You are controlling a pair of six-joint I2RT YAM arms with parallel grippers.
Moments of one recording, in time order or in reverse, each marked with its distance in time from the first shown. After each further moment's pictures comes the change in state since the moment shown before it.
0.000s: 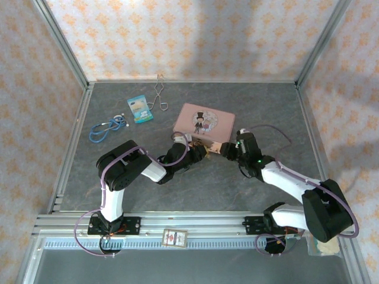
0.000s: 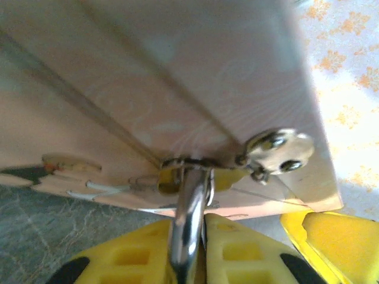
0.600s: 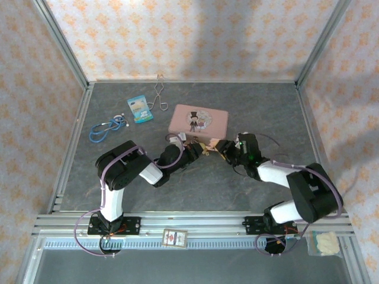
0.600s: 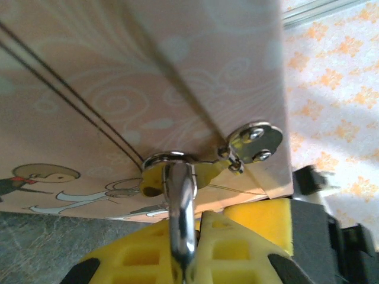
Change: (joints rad) left arm 0.014 -0.002 -0.066 0.209 0.005 -0.106; right arm -0.080 0.161 -0.079 0.344 -0.309 0.441
